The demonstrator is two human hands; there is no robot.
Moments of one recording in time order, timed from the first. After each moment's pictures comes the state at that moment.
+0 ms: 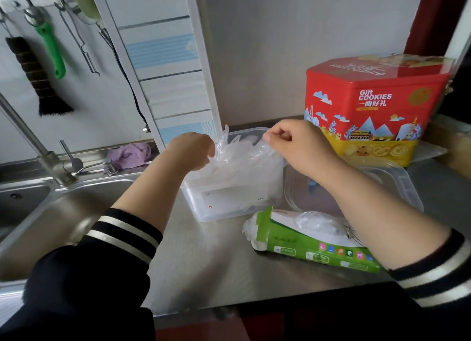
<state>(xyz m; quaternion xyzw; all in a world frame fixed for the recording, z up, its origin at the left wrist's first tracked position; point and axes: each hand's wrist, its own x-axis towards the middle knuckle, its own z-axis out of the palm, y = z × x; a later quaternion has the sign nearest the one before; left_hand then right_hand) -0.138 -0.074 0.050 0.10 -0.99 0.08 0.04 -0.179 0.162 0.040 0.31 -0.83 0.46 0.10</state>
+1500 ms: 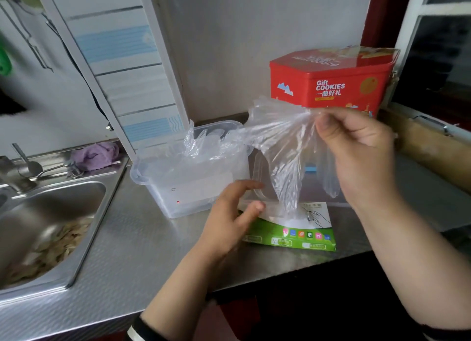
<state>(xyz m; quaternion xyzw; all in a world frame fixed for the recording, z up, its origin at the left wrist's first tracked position) -0.070 0.073 -0.066 -0.10 -0.86 -0.45 0.22 -0.121 0.263 0.035 0.30 -0.58 0.73 0.21</state>
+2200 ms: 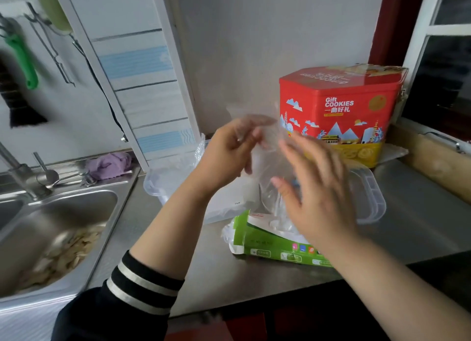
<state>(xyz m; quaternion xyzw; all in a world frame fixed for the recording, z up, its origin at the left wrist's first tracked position) -0.108 0.063 0.062 -0.15 -0.83 -0.49 0.23 -0.117 0.233 -0.005 0.32 -0.78 0.28 0.47</state>
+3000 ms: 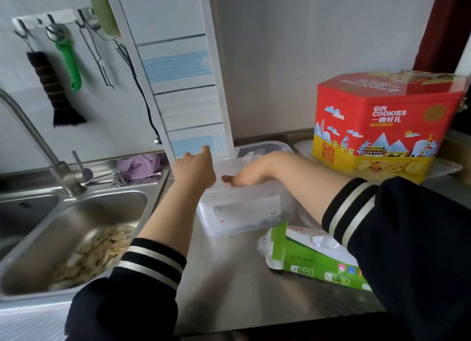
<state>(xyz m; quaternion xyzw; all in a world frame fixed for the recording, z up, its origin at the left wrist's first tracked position) -0.136 -0.080 0.027 0.23 -0.97 0.05 0.10 -0.191 0.062 0.051 0.34 -0.89 0.06 -0.28</state>
